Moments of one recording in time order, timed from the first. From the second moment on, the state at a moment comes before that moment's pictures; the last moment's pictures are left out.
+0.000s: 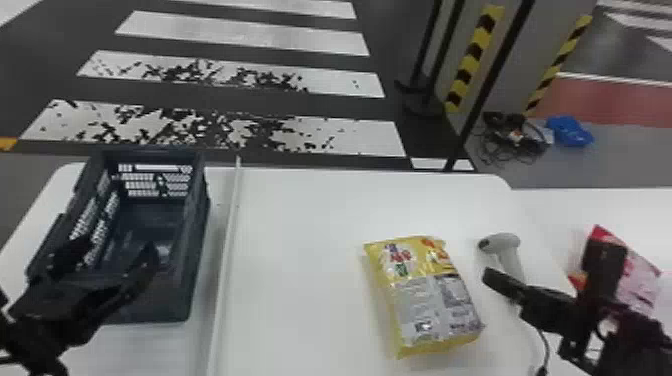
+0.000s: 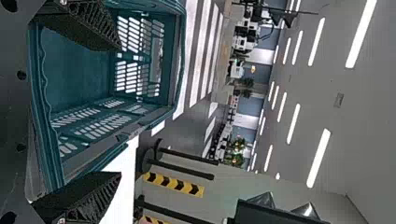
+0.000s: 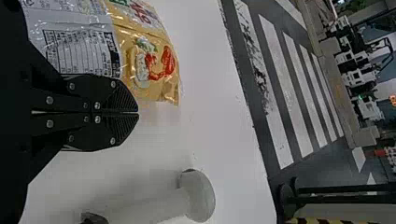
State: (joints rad) left arm 0.36 0.08 0.17 -1.85 0.26 0.10 -0.41; right arm 0.20 -0.16 -0.50 -1.86 -0.22 0.88 0.51
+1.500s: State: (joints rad) left arm 0.35 0.08 0.17 -1.83 0.26 0.09 -0.42; right arm 0.29 -0.16 -0.49 -1.92 -0.22 1.02 0.52
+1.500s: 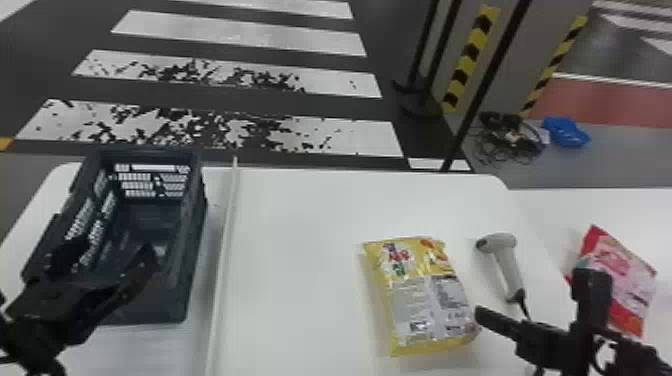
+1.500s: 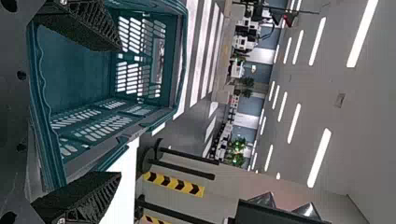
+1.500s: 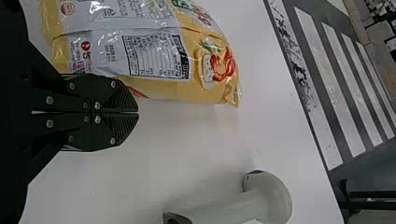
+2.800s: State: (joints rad) left arm 0.36 0.08 0.17 -1.83 0.26 0.09 -0.42; right arm 0.30 -0.16 -0.54 -2.02 -0.15 1.01 0.47
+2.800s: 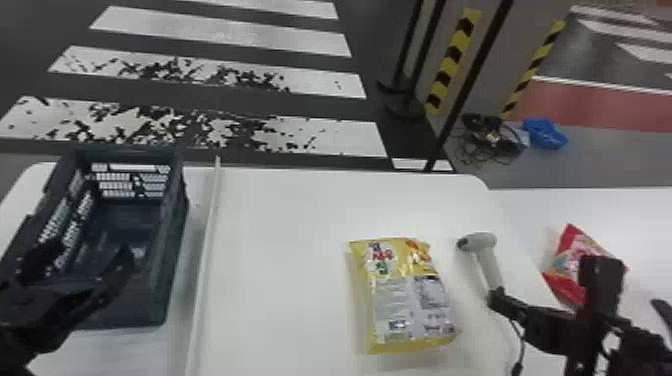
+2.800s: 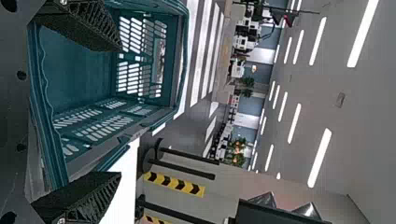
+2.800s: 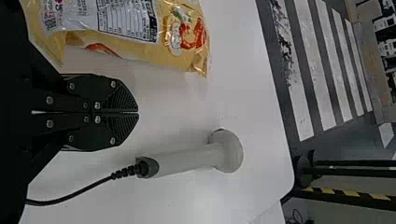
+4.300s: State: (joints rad) left arm 0.41 0.07 0.13 -1.99 0.18 0.21 -0.36; right arm 0.09 -0.32 -0.47 -1.63 -0.11 0.77 0.53
